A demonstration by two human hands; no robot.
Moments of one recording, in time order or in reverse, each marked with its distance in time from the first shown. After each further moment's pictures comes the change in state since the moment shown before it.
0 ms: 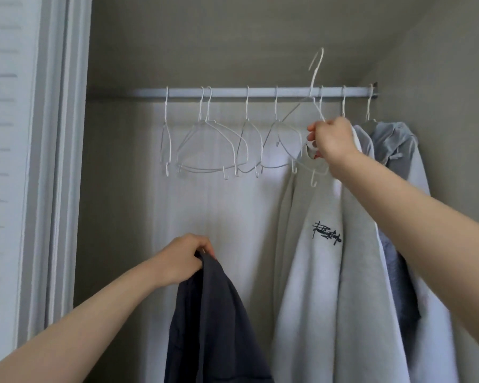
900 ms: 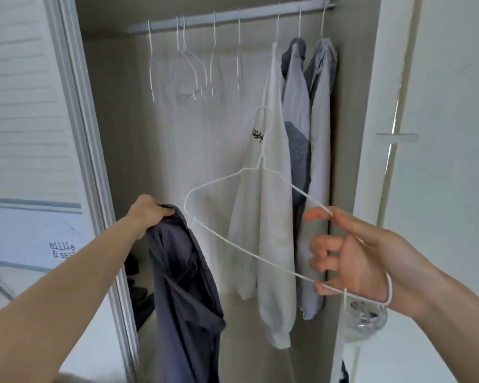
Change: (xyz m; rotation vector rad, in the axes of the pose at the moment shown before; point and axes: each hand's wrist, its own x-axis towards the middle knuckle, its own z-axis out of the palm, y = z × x) left_hand -0.172 0.065 0.090 -0.187 0.331 -0.691; right_hand -0.322 0.037 -0.319 0.747 -0.917 0.832
